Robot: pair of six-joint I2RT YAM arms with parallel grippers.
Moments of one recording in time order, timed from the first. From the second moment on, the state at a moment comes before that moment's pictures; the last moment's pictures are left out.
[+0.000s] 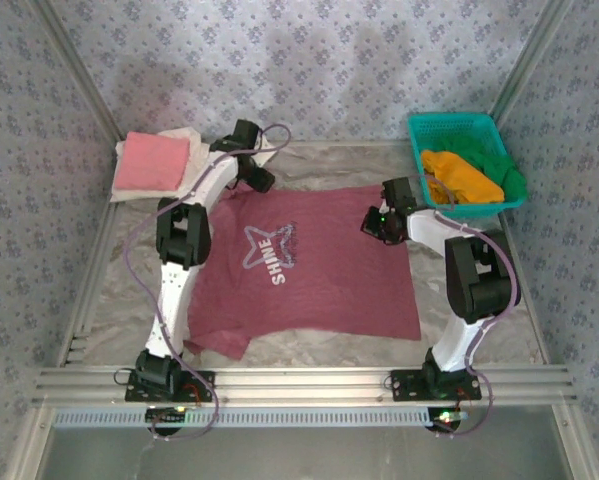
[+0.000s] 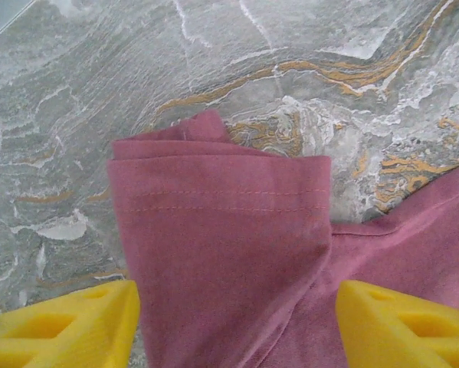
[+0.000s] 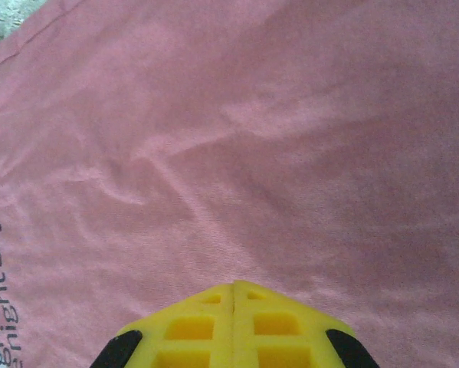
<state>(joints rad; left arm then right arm) -0.31 2.51 2.33 -0.87 0.02 0.35 0.22 1.76 1.05 -0.29 -0.20 0.56</state>
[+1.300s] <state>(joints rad) -0.16 2.53 2.38 -0.82 -0.01 0.25 0.16 1.81 1.02 -0.25 -0.25 0.57</state>
